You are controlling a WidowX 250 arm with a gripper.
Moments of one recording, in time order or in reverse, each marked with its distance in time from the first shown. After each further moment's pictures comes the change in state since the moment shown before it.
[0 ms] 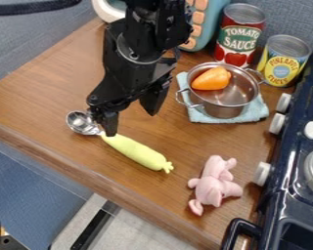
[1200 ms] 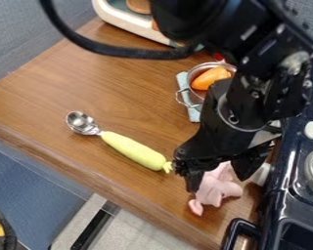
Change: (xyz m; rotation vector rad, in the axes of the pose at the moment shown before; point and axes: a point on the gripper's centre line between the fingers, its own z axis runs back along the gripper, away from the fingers) arm -0.114 -0.037 0.003 -0.089 0.144 -0.359
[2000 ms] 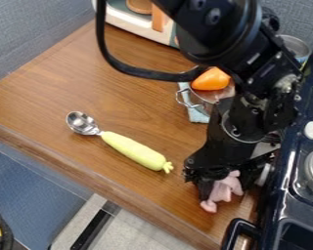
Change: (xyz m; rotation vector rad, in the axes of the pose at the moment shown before) arm -0.005 -0.005 -0.037 0.034 0.064 -0.013
